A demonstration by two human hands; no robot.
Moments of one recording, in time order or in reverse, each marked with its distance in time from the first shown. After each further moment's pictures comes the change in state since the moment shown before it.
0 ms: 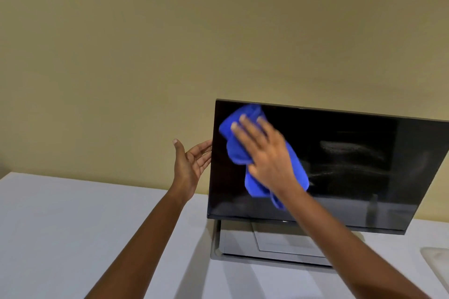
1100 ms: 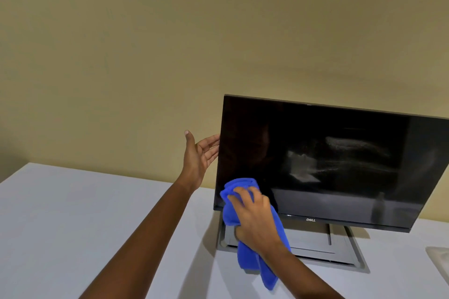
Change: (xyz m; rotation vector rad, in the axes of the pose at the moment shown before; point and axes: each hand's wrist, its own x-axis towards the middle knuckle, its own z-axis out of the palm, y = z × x) left_hand -0.008 0.007 0.002 0.034 0.033 -0.020; right_hand -0.107 -0.087 0.006 0.032 -0.437 0.186
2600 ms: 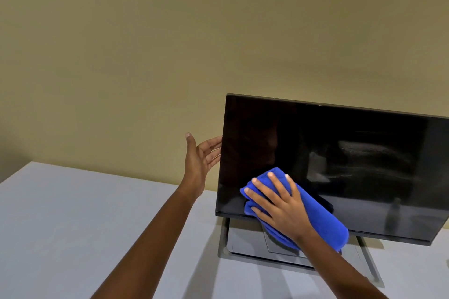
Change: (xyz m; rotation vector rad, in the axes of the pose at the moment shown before) left_hand 0.008 -0.007 0.000 0.059 0.036 0.046; right_hand 0.009 0.084 0.032 -0.225 0.228 -0.336
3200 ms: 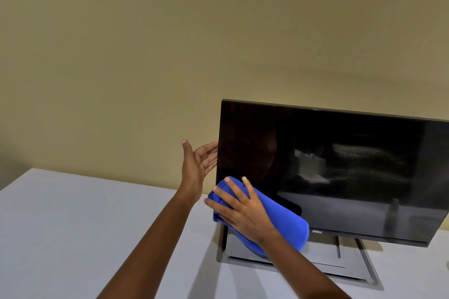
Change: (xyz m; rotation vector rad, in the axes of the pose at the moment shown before) left_hand -0.007 0.002 0.005 0.031 0.033 0.018; right_hand 0.040 -0.053 0.004 0.025 -0.035 -0.147
